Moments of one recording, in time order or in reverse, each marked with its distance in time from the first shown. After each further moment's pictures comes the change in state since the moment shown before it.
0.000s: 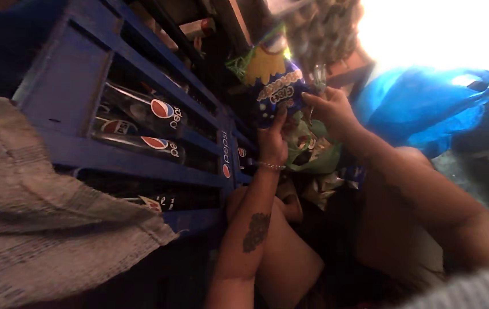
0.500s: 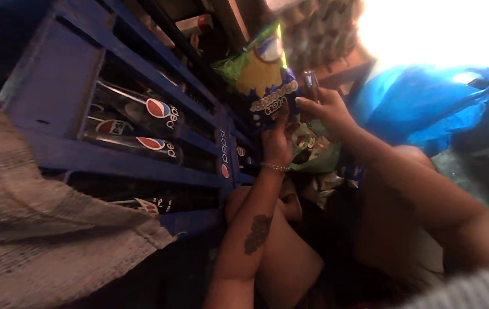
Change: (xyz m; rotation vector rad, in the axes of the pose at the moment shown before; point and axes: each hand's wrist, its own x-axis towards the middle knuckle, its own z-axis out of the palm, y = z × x) left_hand -0.004 -0.008 0.004 0.012 -0.006 -0.027; right_hand -0.001 0.001 0.001 -0.212 -0.092 -0.077
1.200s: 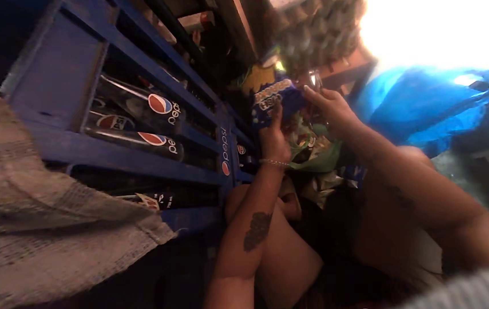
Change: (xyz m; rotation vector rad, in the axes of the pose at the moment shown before) left_hand 0.003 0.005 -0.002 0.118 0.184 -0.092; right_hand 0.002 -0.004 -0.001 0.131 0.022 0.263
